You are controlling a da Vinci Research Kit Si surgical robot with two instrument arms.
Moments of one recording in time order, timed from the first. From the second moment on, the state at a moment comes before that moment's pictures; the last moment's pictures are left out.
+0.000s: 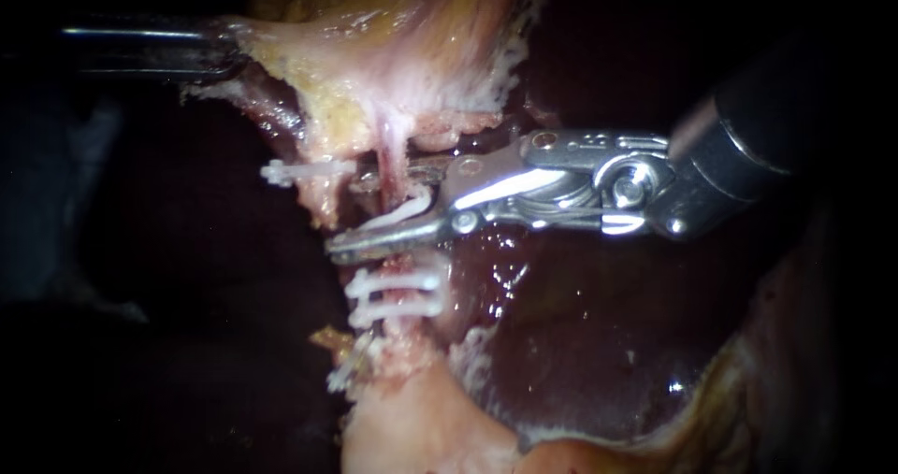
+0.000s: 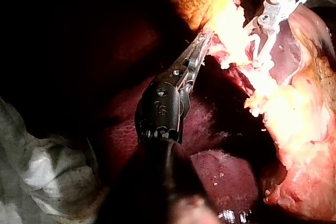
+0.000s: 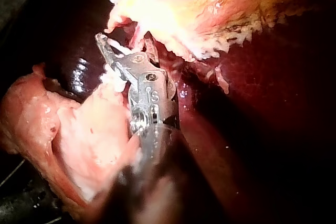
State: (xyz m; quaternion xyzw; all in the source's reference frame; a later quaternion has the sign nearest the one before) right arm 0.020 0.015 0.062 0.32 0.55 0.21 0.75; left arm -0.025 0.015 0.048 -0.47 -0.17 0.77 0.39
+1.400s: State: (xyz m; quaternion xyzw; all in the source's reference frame) right arm 0.018 0.016 0.056 0.42 0.60 0.23 0.64; left arm -0.025 0.015 0.048 -0.47 -0.17 0.77 0.39
